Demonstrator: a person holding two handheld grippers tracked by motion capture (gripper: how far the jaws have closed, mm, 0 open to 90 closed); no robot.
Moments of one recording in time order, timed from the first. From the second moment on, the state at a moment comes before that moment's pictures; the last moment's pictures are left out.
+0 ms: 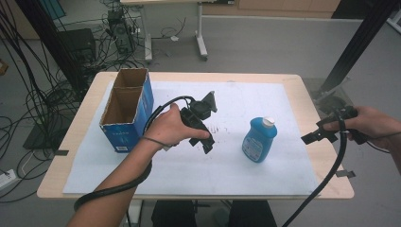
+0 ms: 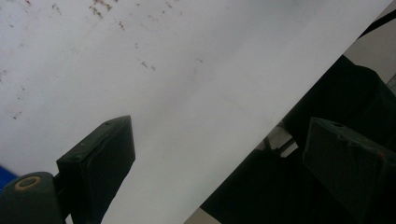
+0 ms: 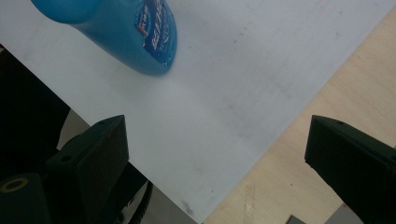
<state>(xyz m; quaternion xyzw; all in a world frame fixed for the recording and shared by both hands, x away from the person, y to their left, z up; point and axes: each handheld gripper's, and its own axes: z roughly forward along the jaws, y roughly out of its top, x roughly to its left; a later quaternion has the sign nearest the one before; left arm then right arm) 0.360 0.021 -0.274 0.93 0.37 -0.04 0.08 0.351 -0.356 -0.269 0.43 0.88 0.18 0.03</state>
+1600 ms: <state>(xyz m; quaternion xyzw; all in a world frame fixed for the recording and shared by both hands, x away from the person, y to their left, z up) 0.362 0.020 -0.280 0.93 0.36 -0.05 0.08 0.305 -0.326 -0.359 0.41 0.90 0.18 0.03</state>
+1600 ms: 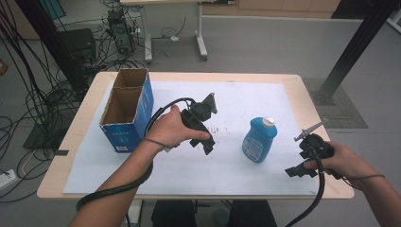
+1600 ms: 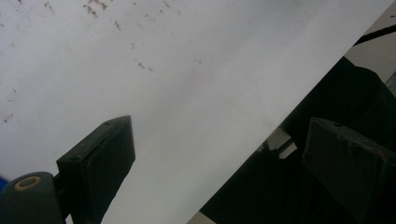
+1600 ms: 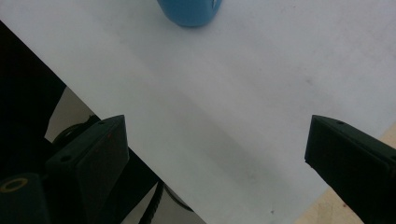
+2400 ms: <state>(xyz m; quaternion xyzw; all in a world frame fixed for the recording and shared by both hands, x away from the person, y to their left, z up) 0.363 0.022 -0.282 0.93 0.37 -0.04 0.08 0.301 -0.307 -0.389 0.41 0.89 0.20 0.04</state>
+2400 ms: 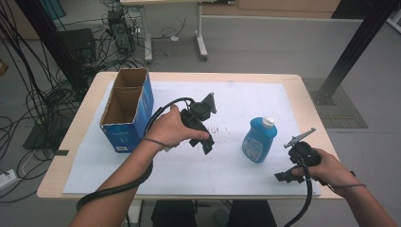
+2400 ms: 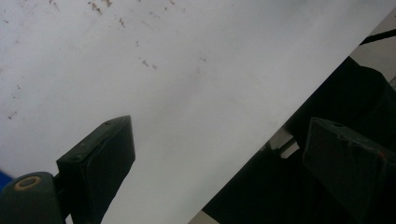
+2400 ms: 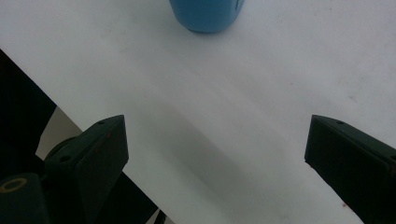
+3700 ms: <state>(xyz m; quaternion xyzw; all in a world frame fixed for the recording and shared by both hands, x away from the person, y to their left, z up) 0.365 0.020 -0.281 0.93 0.37 -0.04 0.08 0.305 -0.283 -0.409 0.39 0.88 0.25 0.06</state>
